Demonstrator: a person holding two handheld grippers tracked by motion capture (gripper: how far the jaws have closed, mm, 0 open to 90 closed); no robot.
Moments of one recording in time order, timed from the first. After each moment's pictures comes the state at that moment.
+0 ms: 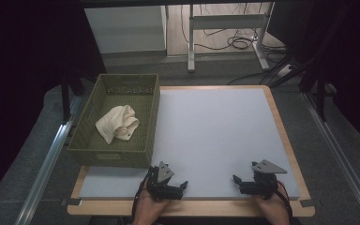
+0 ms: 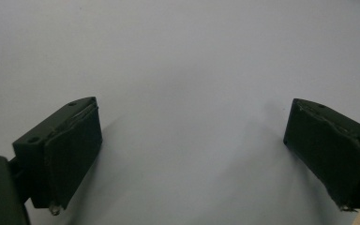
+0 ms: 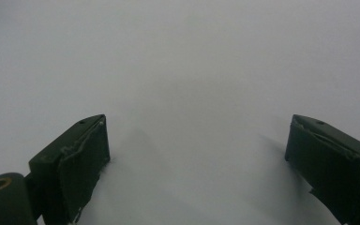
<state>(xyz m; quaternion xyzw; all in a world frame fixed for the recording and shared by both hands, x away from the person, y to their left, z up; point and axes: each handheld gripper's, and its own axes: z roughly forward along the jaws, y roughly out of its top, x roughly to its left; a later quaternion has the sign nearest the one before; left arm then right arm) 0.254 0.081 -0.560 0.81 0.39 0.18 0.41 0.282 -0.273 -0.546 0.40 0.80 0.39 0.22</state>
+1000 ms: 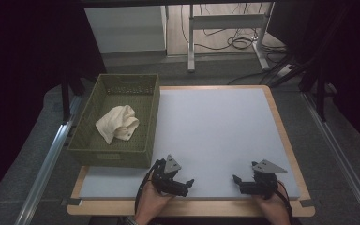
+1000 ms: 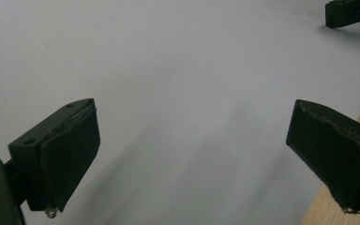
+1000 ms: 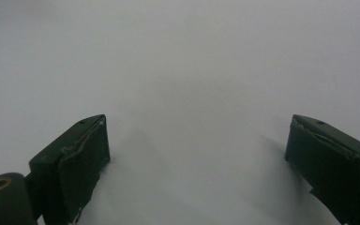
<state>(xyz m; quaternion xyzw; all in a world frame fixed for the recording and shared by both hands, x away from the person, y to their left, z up) 0.267 0.064 -0.526 0.83 0.36 0.14 0.40 0.283 -0.273 -0.546 0.40 0.80 0.40 0.22</state>
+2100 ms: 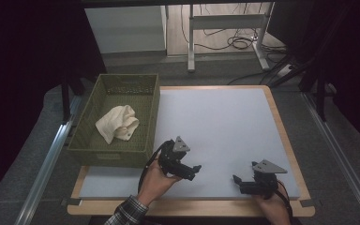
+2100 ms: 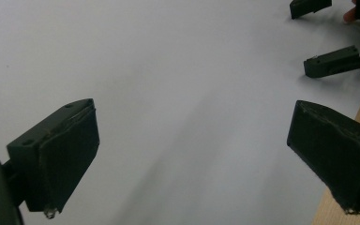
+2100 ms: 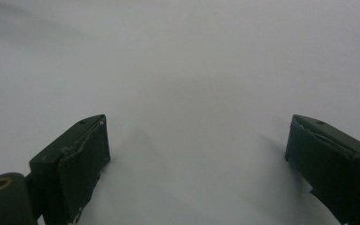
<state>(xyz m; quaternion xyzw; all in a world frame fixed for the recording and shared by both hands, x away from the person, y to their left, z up) 0.307 0.048 -0.474 0.85 0.33 0.12 0.39 0.283 -0.274 -0.546 0.39 0.80 0.40 0.22</state>
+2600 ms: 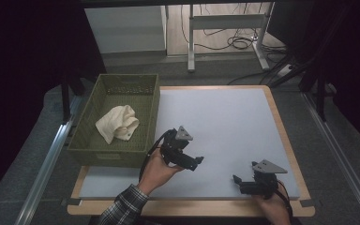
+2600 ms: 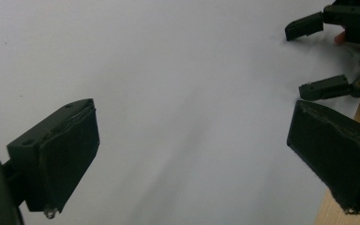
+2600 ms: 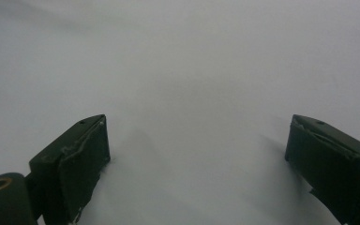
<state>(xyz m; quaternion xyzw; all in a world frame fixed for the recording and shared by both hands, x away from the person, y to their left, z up) 0.327 0.045 -0.450 0.86 0.32 0.11 0.39 0.283 -0.274 -0.546 0.39 0.80 0.40 0.22</state>
